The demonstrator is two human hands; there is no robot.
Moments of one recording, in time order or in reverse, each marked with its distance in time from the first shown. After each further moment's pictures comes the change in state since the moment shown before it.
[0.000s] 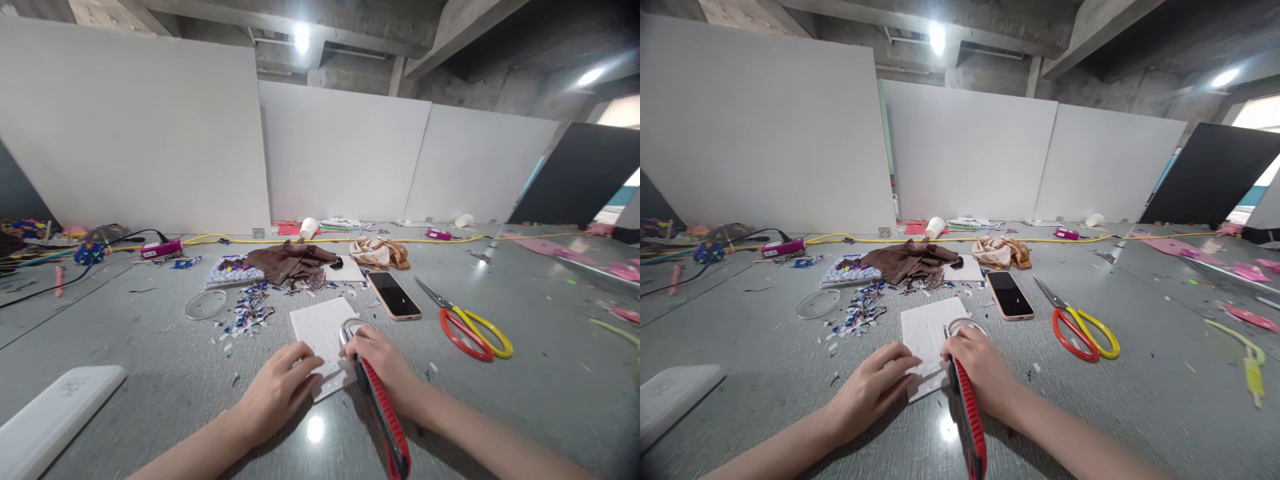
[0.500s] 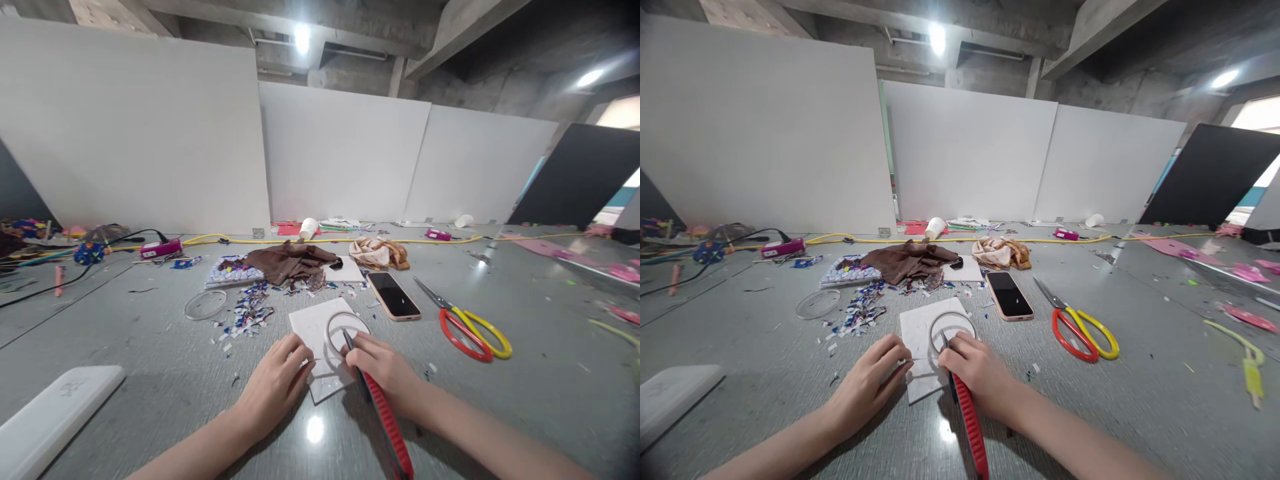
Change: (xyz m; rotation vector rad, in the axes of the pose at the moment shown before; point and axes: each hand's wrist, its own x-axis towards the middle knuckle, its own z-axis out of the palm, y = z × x) left_hand 0.004 -0.001 0.000 0.055 0.005 -0.110; right_hand -0.003 0.004 -0.001 -0.149 -0.041 -0.246
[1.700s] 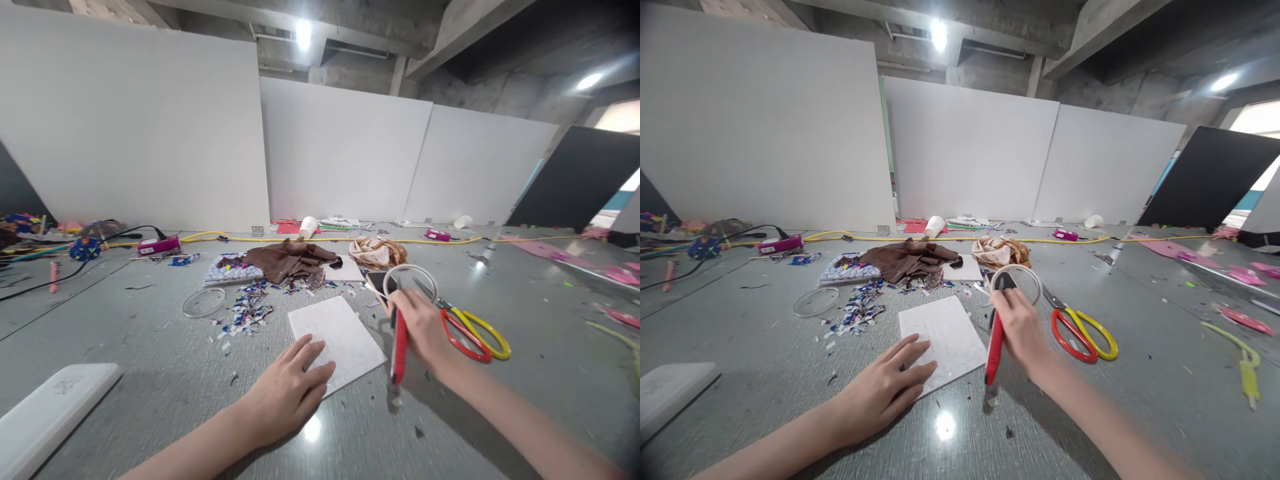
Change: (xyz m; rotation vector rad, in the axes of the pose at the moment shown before) left_hand 0.002 0.007 0.000 0.145 -0.237 0.150; right_hand 0.000 0.034 -0.039 -0.459 0.226 0.331
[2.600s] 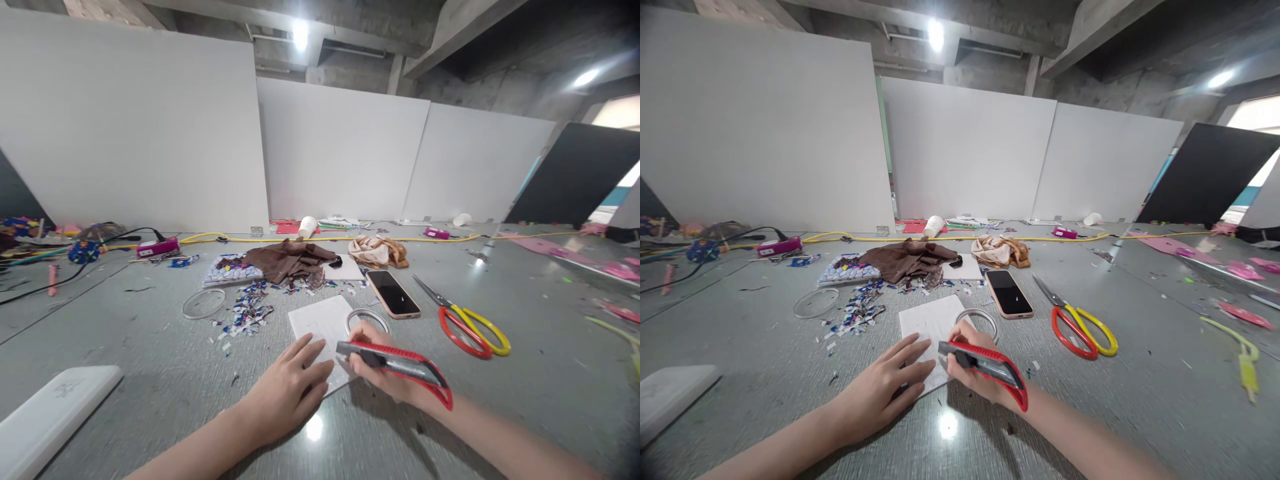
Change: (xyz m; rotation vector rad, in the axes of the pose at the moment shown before) left_hand 0.002 0.001 -0.003 0.018 -0.037 0.000; right_hand -0.013 -0.046 0.016 0.793 -0.356 0.147
